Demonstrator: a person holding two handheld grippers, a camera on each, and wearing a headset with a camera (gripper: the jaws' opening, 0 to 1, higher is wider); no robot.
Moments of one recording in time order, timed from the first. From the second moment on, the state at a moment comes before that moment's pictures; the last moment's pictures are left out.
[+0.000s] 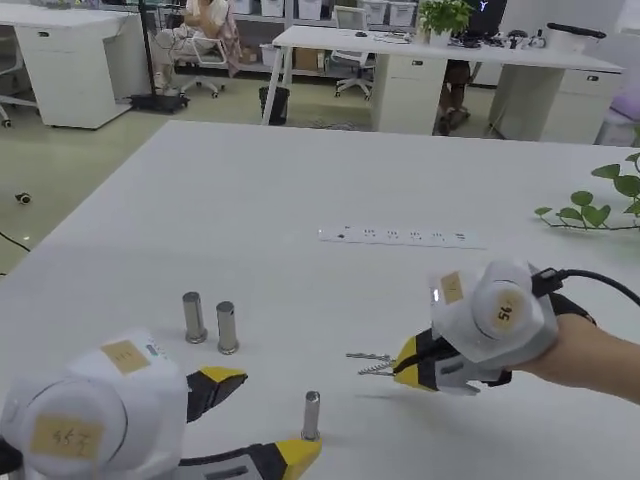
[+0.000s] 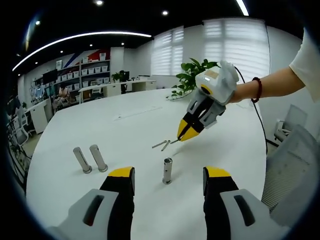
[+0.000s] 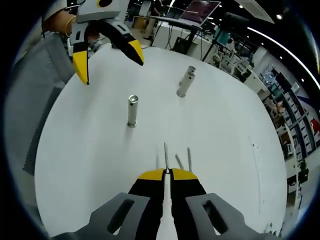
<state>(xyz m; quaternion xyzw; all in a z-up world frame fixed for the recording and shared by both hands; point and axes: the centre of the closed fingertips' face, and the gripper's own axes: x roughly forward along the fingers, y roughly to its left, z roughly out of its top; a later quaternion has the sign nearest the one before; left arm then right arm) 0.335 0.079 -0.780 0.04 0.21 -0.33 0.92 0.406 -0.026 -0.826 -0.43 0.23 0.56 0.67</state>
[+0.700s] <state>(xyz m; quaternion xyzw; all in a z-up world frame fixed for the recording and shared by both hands) 0.338 0.063 -0.765 -0.03 0.21 -0.36 0.91 0.360 0.011 -0.770 -0.43 0.13 0.57 0.69</state>
